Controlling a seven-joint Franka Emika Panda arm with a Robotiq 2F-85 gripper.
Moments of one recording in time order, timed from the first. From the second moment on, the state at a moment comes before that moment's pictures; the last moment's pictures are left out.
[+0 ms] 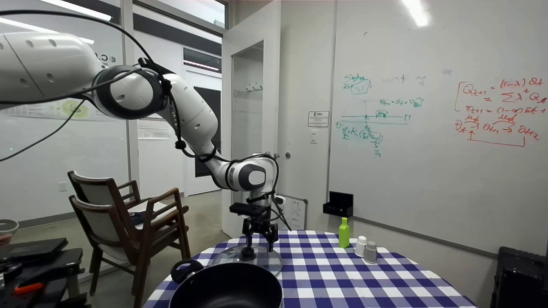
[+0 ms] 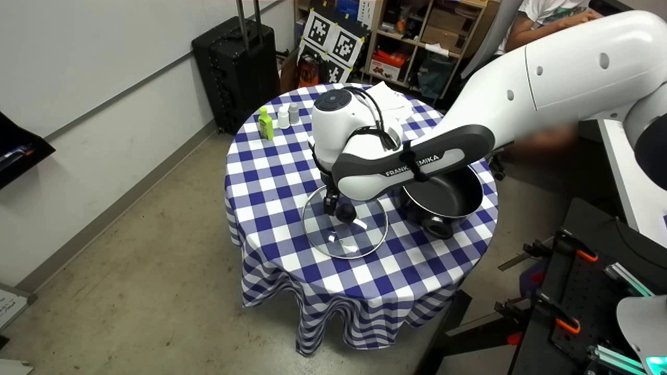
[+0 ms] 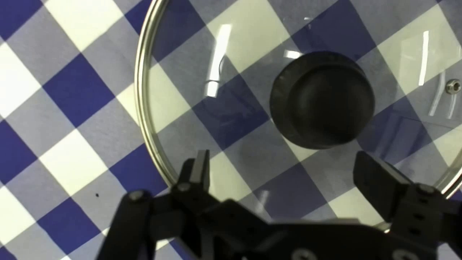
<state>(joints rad) 0.20 1.16 0.03 -1.21 -0.18 2.28 -0.11</state>
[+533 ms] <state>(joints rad) 0.19 1.16 0.02 -1.19 -0.19 2.16 -0.12</state>
